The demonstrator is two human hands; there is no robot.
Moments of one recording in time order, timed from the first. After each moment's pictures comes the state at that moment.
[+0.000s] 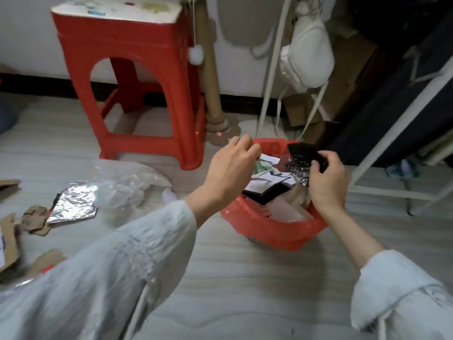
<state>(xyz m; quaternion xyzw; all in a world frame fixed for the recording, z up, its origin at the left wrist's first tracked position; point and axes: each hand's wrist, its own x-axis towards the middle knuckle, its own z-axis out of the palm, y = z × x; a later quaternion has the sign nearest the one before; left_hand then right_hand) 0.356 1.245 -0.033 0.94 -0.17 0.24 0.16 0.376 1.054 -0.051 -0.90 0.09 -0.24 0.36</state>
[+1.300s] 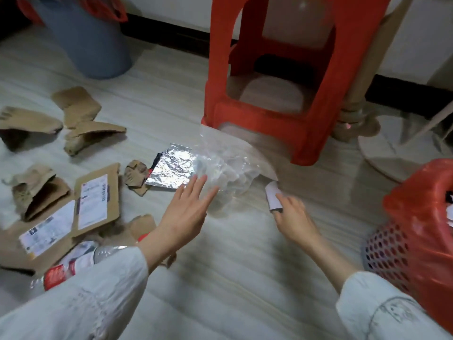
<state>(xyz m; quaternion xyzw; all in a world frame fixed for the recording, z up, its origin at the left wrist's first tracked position) 0.268 1.555 -0.233 0.99 0.08 -0.08 0.03 0.392 1.341 -0.247 -0.94 -0.22 0.22 0.11</state>
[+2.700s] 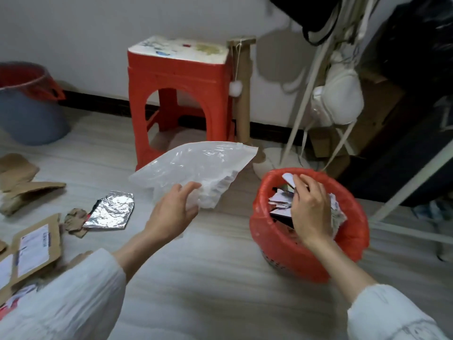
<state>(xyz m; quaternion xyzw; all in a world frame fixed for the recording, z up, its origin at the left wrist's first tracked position) 0.277 1.398 -0.058 0.95 0.08 0.07 0.28 0.364 1.134 -0.065 -0.94 -0.12 -0.28 0.17</state>
